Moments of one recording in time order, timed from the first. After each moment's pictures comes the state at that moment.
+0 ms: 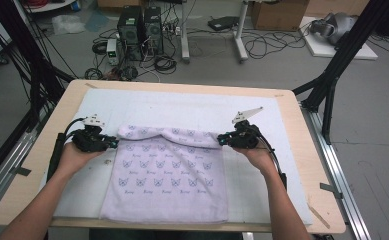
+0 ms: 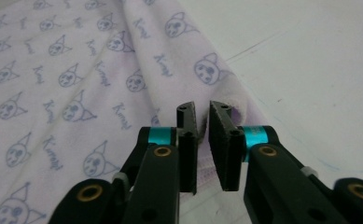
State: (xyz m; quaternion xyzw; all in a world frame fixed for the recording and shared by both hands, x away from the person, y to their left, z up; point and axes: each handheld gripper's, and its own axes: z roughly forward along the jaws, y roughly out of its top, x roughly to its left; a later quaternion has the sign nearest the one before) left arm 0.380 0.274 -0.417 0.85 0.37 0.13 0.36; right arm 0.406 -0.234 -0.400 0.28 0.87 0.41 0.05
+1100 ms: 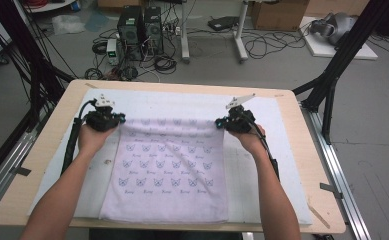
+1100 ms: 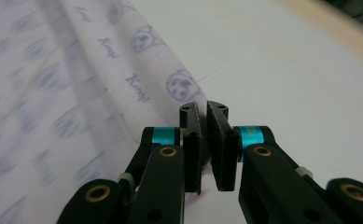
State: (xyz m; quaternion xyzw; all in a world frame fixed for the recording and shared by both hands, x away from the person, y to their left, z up) left arm 0.452 0.241 -0.399 0.76 0.45 0.26 0.39; right arm 0.455 -0.219 -0.387 0.30 0.86 0.39 0.15
